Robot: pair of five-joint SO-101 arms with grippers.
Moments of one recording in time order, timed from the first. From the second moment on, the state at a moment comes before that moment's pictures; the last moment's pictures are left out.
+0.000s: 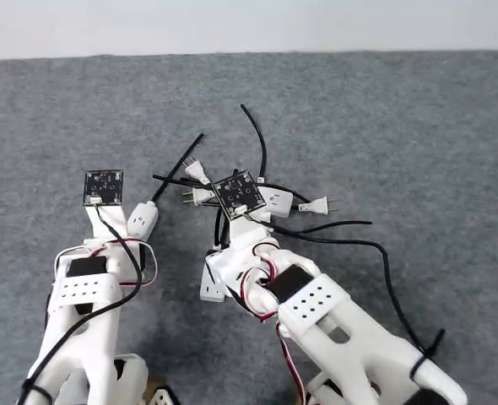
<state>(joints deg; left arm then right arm) -10.5 -33.1 68.8 40.8 2.0 -41.9 -30.9 59.1 31.3 -13.8</state>
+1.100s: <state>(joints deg) 1.4 -5.3 50.0 64.1 -30.3 -44.3 -36.2 58.2 41.8 -4.0</state>
